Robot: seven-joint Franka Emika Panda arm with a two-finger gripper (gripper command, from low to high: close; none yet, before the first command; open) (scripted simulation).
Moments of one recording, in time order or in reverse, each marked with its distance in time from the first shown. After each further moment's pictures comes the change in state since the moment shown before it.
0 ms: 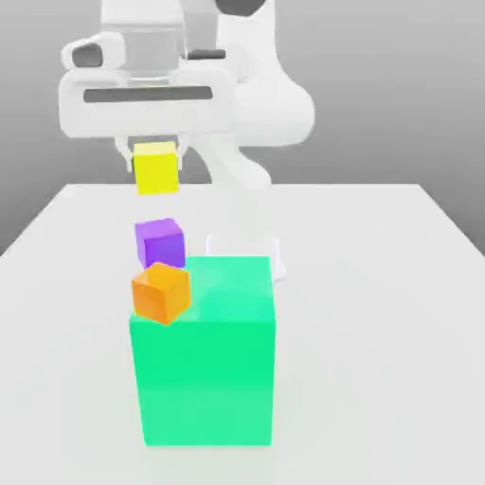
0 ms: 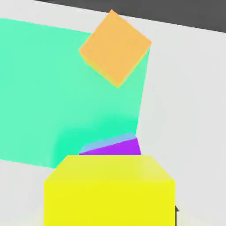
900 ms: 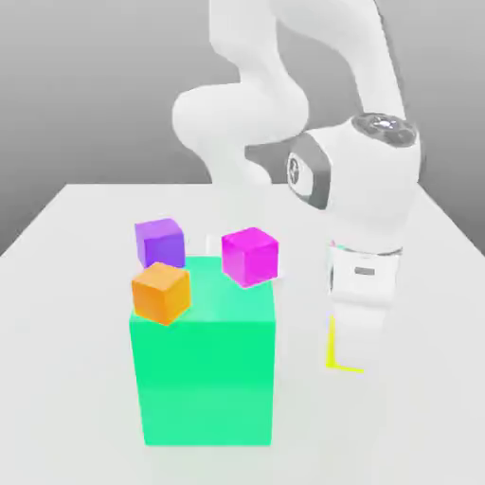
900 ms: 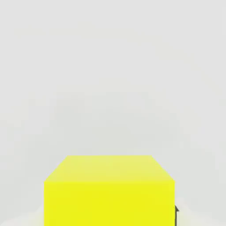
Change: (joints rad) arm 0.466 0.645 0.196 0.091 0.109 0.494 -0.527
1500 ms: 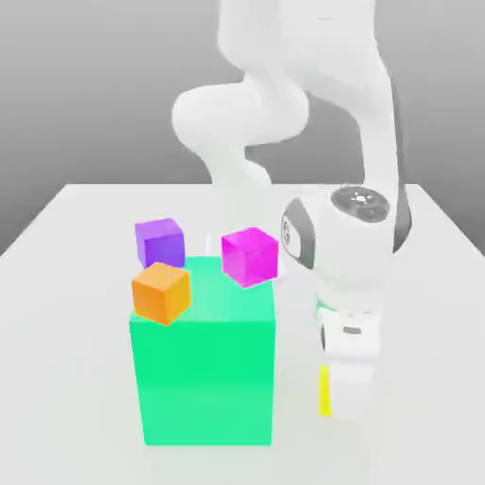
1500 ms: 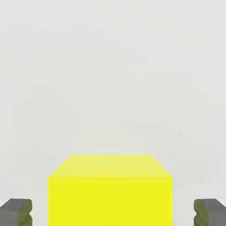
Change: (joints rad) arm 0.015 0.363 0.036 -0.061 0.148 0.475 -0.280
